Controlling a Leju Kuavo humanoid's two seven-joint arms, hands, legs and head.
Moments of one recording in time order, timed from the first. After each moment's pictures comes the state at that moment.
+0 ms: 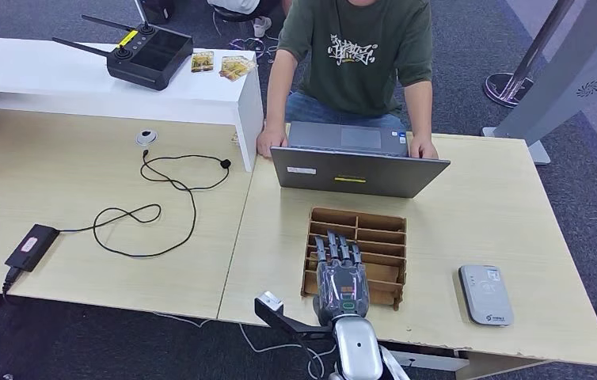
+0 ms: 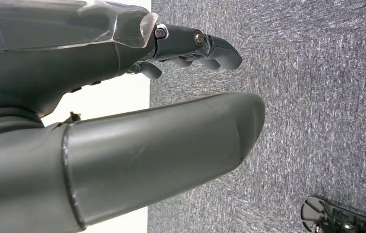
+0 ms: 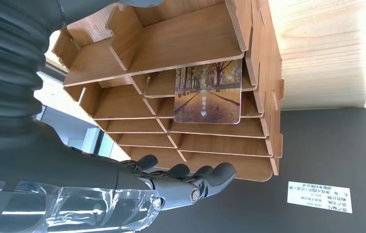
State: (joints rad) left arm -0.06 -0.08 1.52 -0.25 -1.43 -0.37 -0.02; right arm -0.10 0.13 0.63 -1.04 1.54 0.00 0.27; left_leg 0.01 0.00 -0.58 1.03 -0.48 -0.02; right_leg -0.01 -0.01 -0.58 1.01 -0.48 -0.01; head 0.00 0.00
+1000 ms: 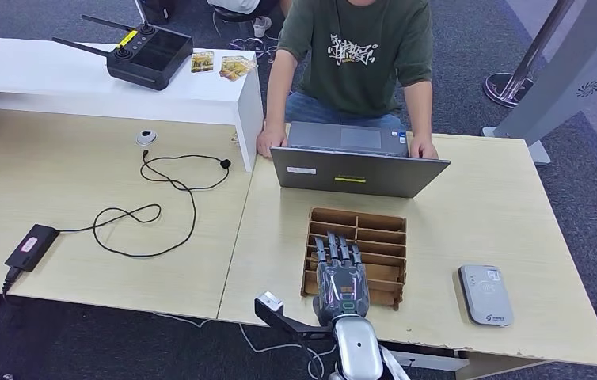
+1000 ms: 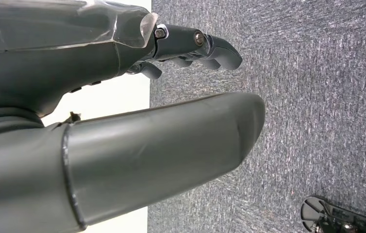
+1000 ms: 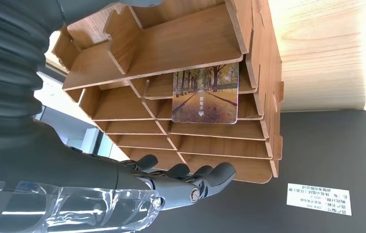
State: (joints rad) left arm -0.06 -0.08 1.52 -0.24 -1.43 -0.37 -0.02; right arm -0.10 0.13 0.62 -1.04 1.54 0.00 0.26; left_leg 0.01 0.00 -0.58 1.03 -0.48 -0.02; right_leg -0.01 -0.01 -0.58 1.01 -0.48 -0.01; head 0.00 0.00
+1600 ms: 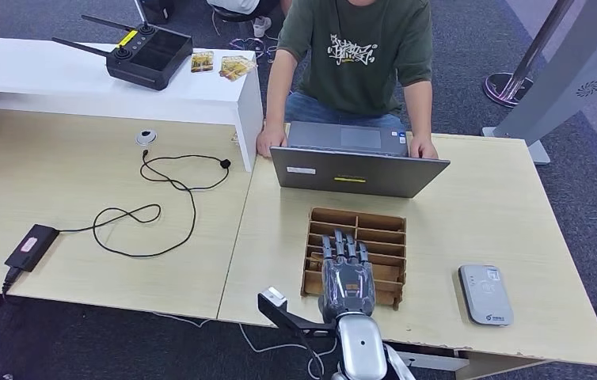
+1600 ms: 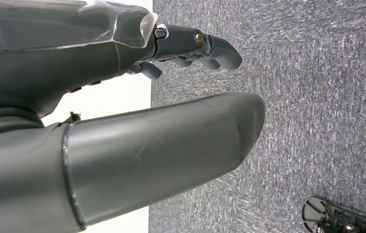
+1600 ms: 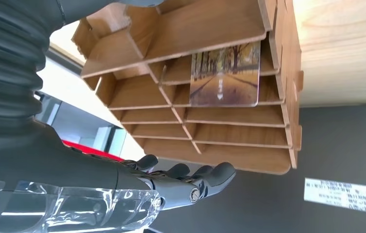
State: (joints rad) left arm -0.06 -0.08 1.52 -0.24 -1.43 -0.37 -0.01; right arm -0.09 0.11 0.64 -1.16 1.54 0.12 0.32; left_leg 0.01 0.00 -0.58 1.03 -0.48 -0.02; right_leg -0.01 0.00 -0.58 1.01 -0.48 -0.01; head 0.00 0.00
